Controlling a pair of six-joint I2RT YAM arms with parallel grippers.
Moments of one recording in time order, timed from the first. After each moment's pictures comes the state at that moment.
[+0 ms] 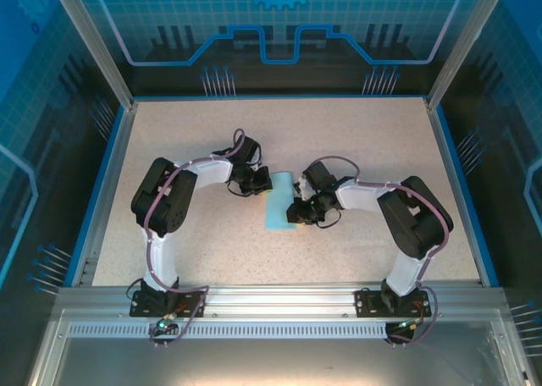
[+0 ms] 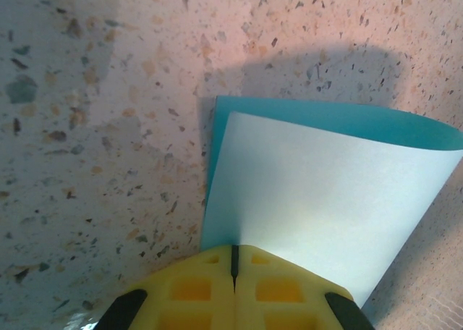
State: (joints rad) left arm -0.42 2.01 1.24 -0.37 0.42 -0.74; right arm 0.56 1.77 0.90 -0.33 -0.52 0.55
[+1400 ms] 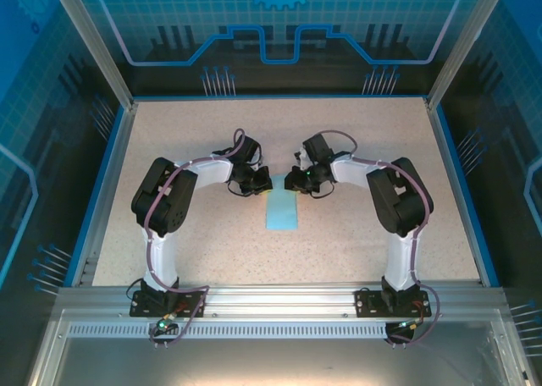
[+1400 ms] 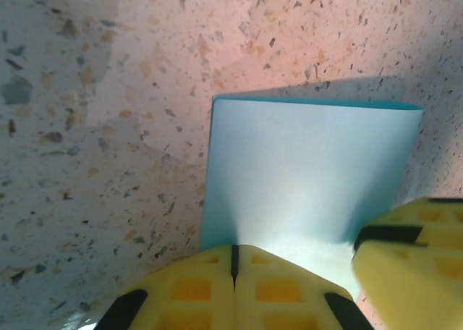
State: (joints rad) left arm -0.42 2.02 1.24 -0.37 0.42 -0.74; right arm 0.44 1.99 1.22 -0.33 -0.48 0.57
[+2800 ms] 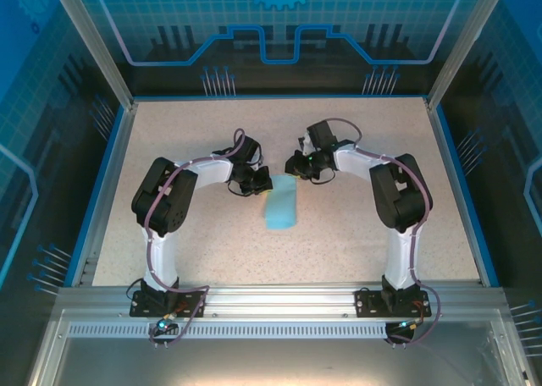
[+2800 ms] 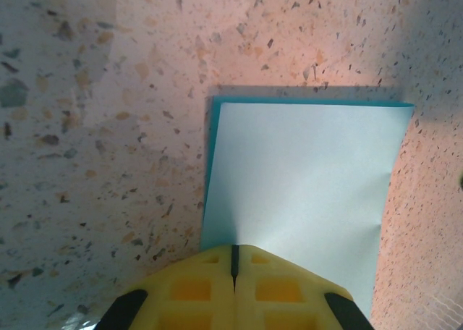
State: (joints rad) left arm -0.42 2.02 1.24 -0.37 0.43 -0.73; right arm 0.40 2.02 1.35 -0.35 -0.50 0.64
